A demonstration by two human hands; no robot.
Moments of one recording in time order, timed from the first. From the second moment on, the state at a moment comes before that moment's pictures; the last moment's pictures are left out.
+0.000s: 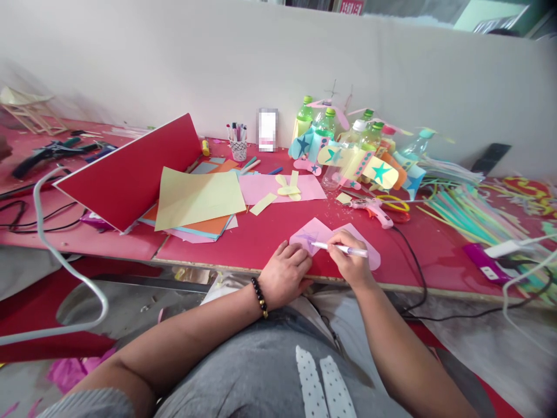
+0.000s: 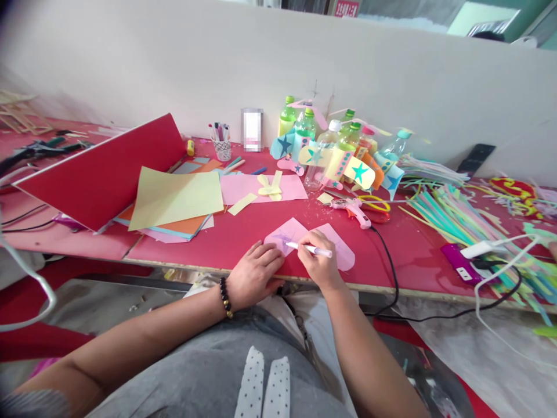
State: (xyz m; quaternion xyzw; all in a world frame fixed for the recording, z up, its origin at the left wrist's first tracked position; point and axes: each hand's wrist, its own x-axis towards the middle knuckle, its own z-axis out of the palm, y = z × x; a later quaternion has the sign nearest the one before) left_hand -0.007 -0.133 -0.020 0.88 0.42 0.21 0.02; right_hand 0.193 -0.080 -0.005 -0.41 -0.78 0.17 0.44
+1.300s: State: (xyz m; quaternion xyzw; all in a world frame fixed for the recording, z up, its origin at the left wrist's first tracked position) left_hand -0.008 -0.133 -0.021 0.88 0.42 0.20 0.02; right_hand 0.191 -0.084 0.000 -0.39 -0.79 0.16 0.45
